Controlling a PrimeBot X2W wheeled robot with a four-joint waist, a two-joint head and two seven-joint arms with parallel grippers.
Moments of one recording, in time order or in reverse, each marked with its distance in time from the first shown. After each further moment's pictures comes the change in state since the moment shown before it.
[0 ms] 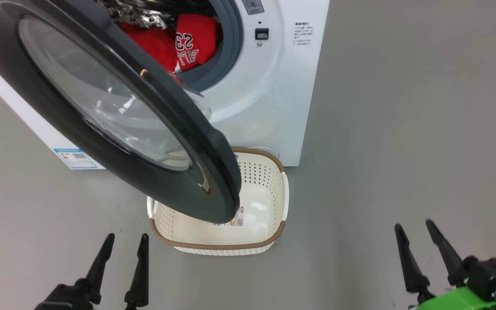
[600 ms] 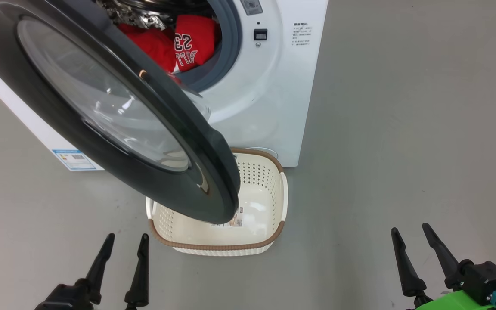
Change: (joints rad) left arm 0.000 -0.001 0.000 -0.001 0.000 0.000 0.000; right arm 0.021 0.022 -0.007 -0.004 -0.038 0.000 0.000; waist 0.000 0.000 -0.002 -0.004
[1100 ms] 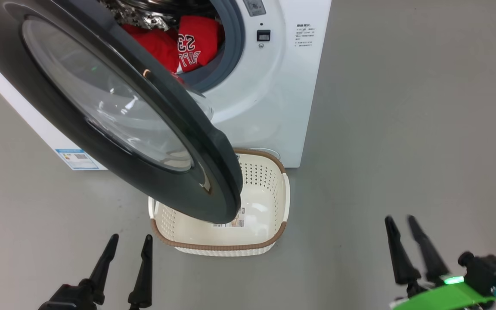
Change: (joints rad) left arm 0.000 0.000 -0.012 0.002 0.000 0.000 0.000; right arm -0.019 0.012 0.059 -0.028 0.215 0.000 0.000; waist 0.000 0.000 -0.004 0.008
